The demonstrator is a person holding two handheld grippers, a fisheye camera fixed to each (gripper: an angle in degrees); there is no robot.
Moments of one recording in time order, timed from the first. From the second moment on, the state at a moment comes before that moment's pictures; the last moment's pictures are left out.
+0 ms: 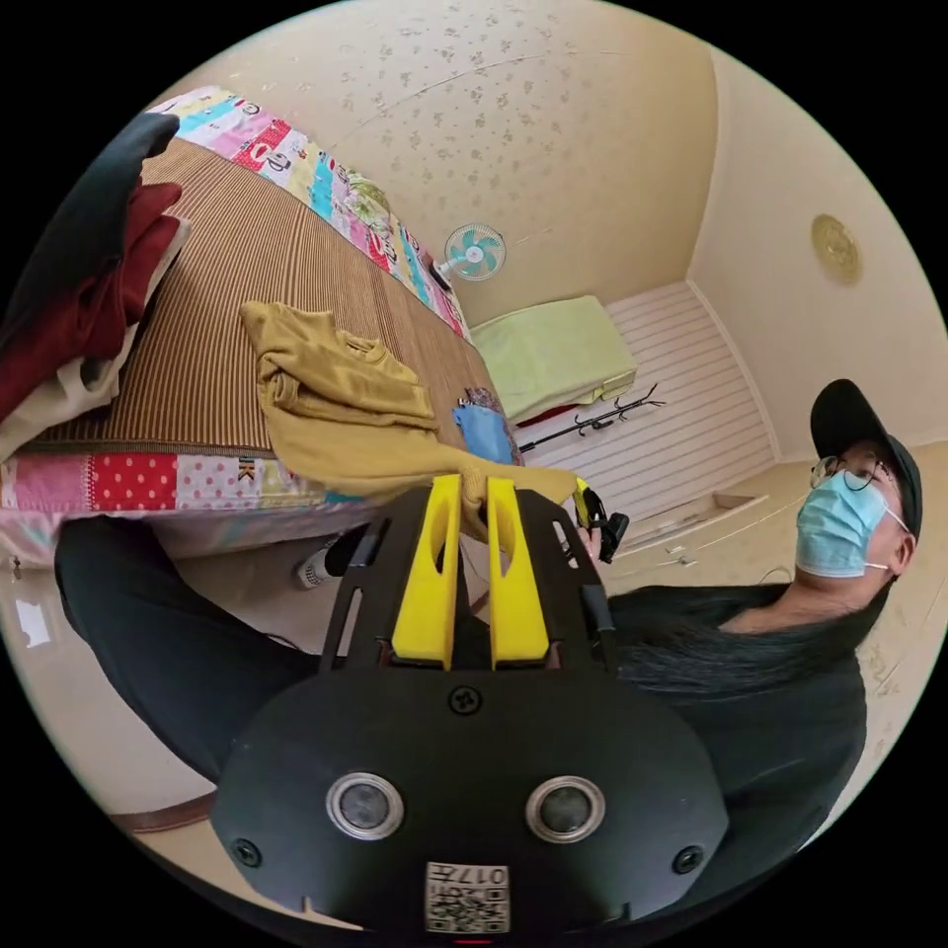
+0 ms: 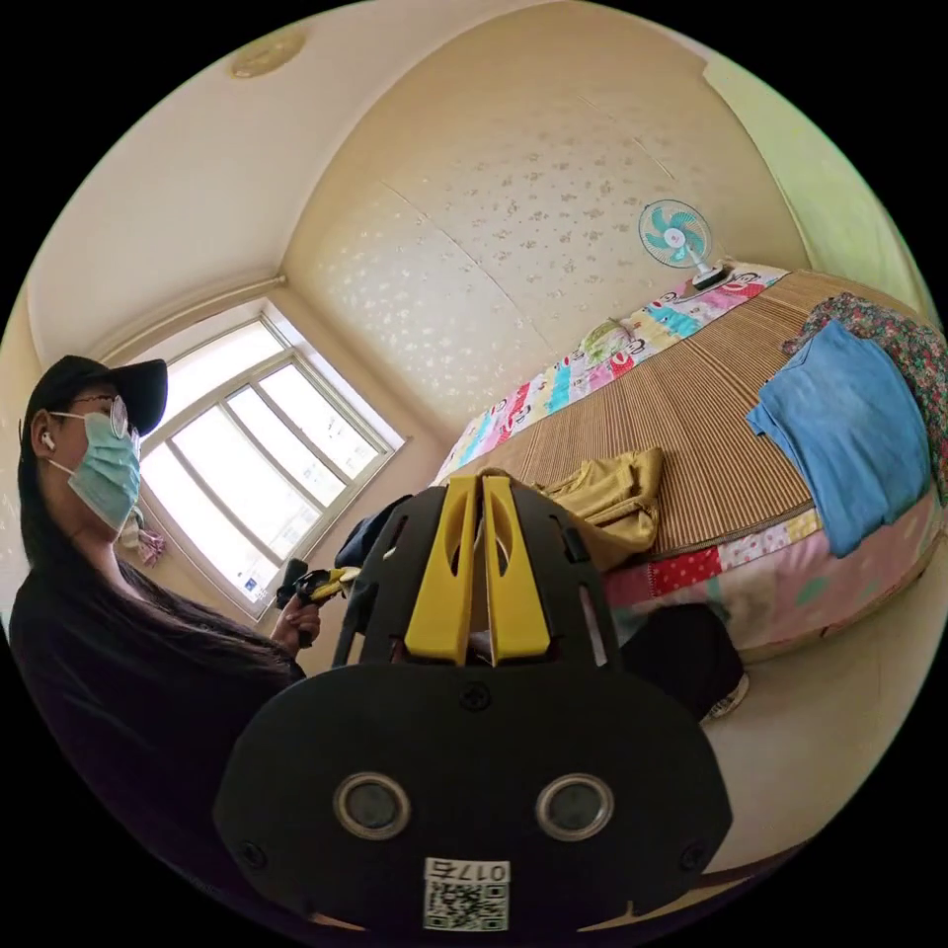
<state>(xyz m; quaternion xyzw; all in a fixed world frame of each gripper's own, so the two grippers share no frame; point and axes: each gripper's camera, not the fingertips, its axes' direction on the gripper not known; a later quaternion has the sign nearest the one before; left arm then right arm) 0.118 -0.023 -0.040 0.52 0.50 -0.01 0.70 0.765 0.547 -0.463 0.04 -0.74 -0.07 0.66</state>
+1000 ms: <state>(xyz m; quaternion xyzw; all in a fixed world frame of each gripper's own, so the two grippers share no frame) 0.062 -0.165 0.020 0.44 0.42 -0.18 0.77 0.526 0.475 -0.410 -0.09 -0.43 -0.14 0.89</state>
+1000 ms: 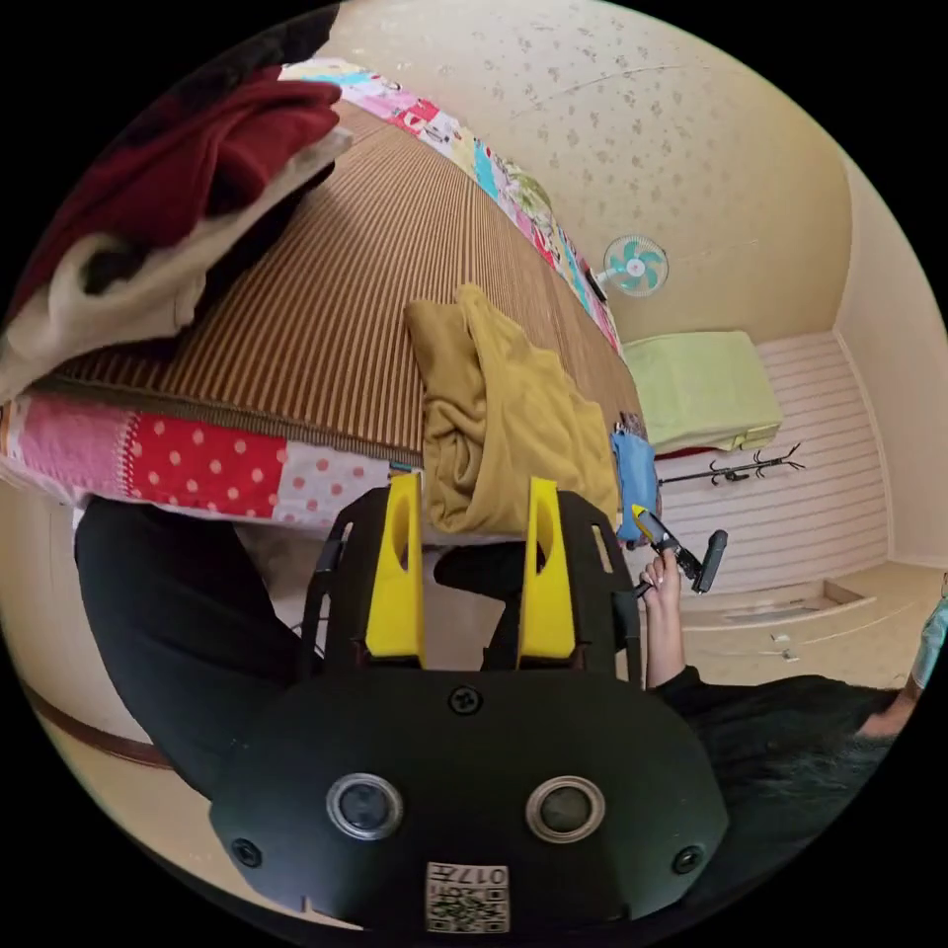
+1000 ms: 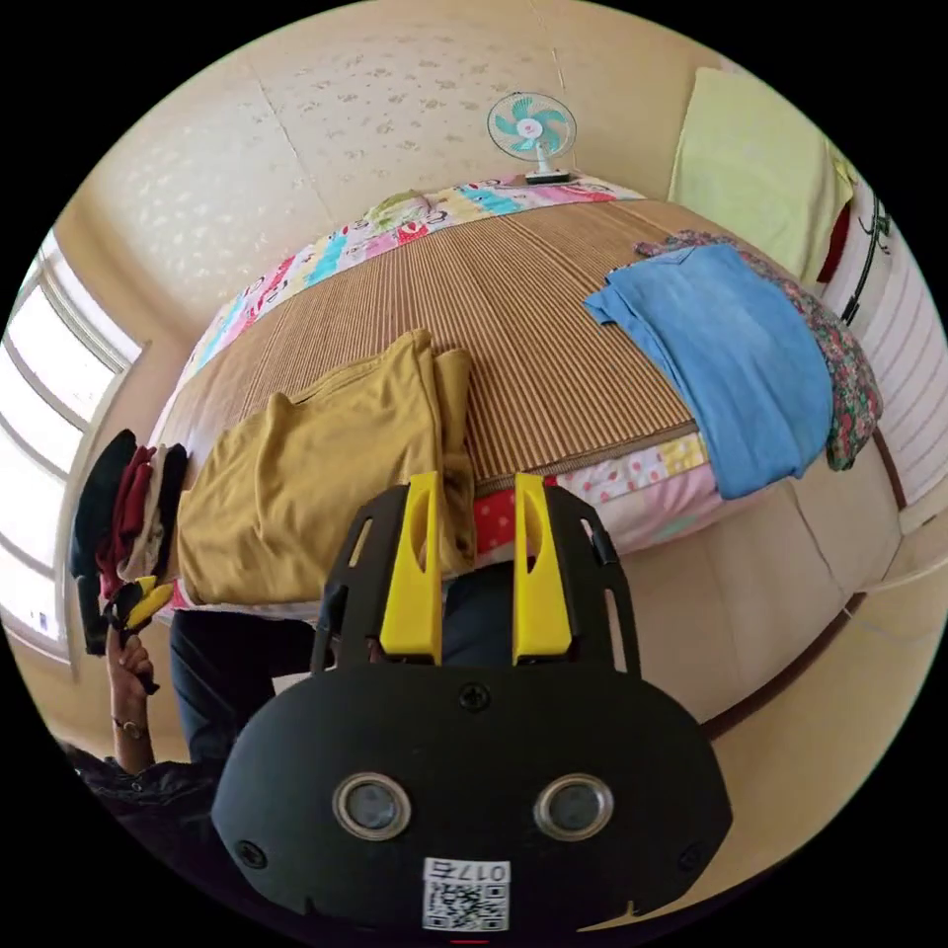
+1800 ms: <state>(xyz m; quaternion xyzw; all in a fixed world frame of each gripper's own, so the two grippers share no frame) 0.040 -0.102 -0.007 0.50 0.63 -0.06 0.59 0.589 0.489 -0.360 -0.25 -0.72 0.18 0.63</state>
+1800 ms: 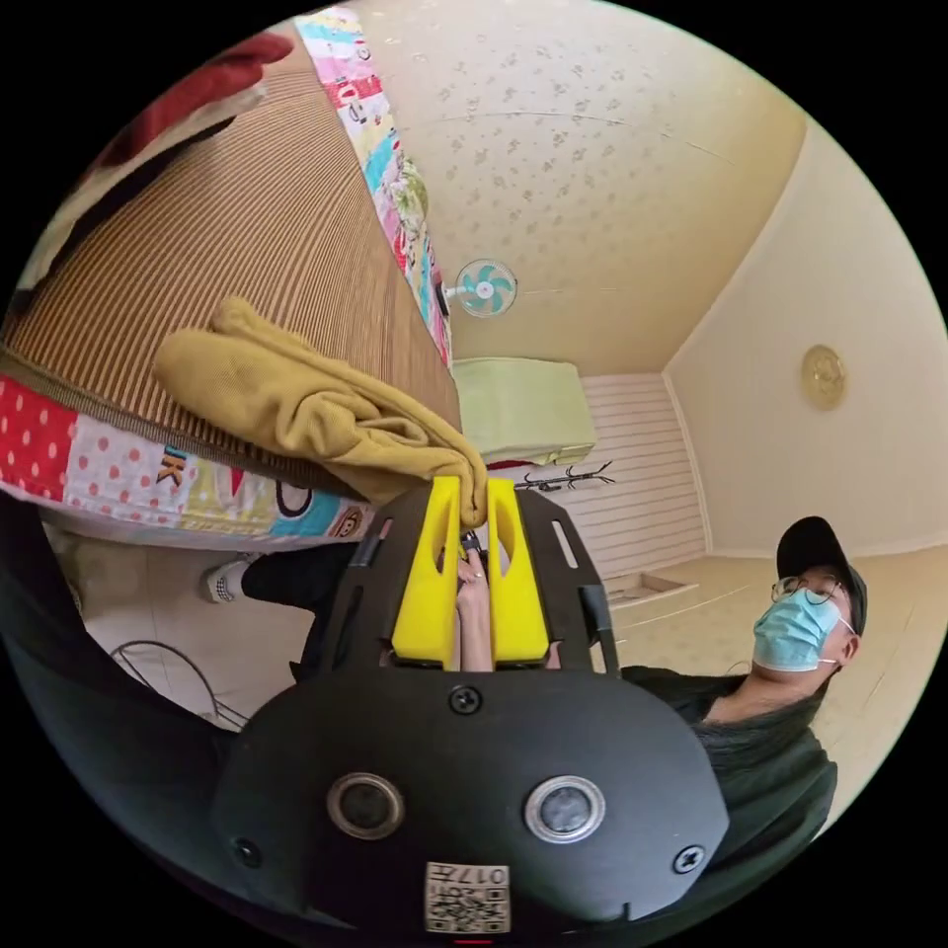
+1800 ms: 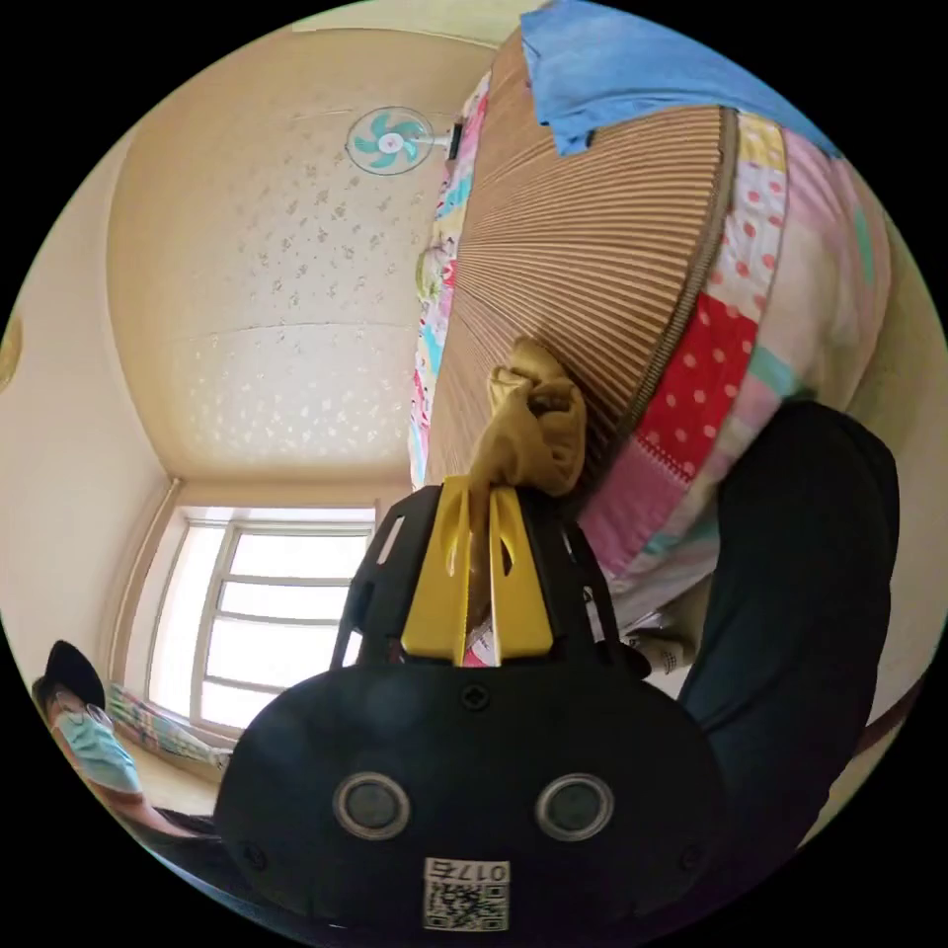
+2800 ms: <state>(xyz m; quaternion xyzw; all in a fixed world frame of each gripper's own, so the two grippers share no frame) 0.032 -0.134 0.078 0.46 0.57 -0.25 0.63 0.583 0.589 -0.403 -0.15 -0.56 -0.02 0.81</state>
